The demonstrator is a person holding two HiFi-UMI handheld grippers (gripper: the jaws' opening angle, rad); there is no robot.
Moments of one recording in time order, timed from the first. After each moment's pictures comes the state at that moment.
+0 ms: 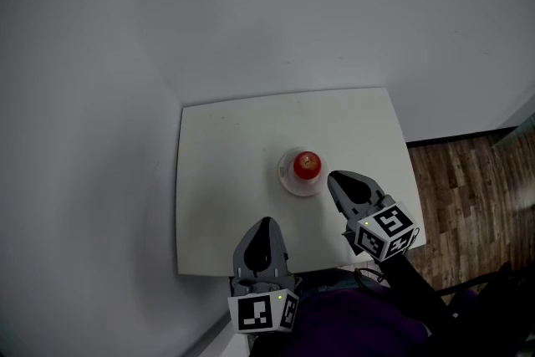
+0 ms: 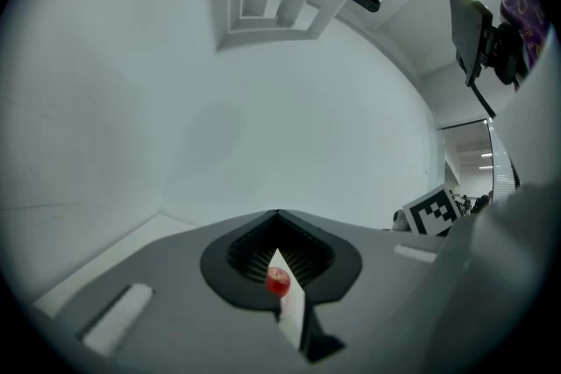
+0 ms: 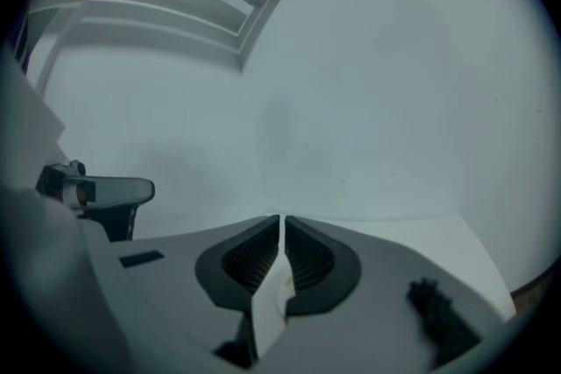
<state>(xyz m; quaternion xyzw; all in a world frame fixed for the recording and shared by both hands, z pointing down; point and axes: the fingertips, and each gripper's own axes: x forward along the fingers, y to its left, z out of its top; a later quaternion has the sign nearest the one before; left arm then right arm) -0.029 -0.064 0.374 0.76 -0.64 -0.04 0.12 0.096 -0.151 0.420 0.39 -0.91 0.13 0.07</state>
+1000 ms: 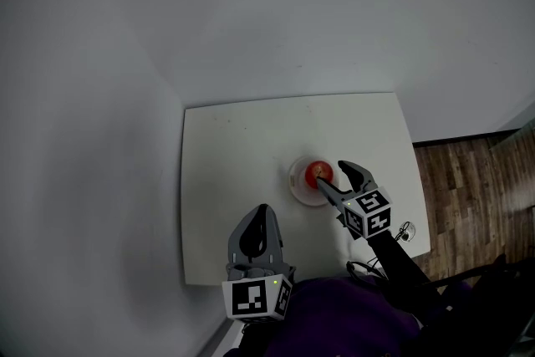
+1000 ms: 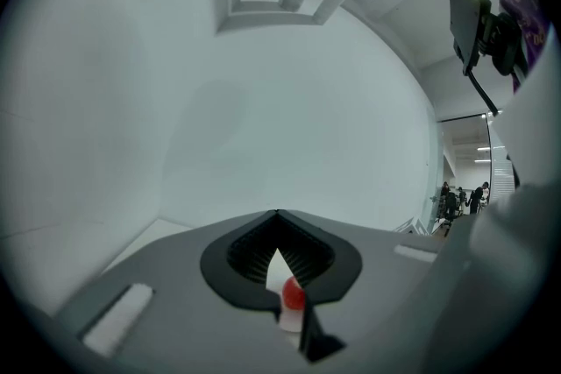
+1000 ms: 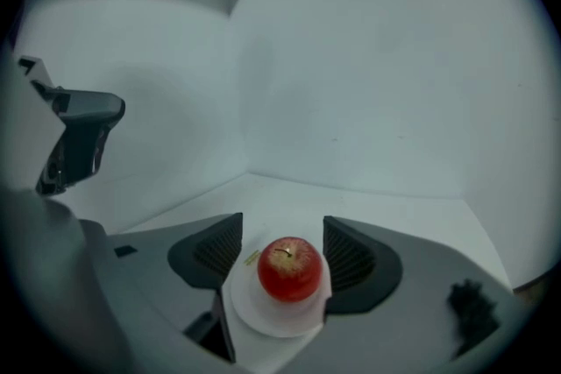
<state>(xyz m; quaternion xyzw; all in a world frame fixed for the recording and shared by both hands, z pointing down) -0.071 -0.128 0.387 0.77 -0.63 -0.02 0.13 0.070 -0.224 0.519 0.40 -0.88 0.15 0.19</state>
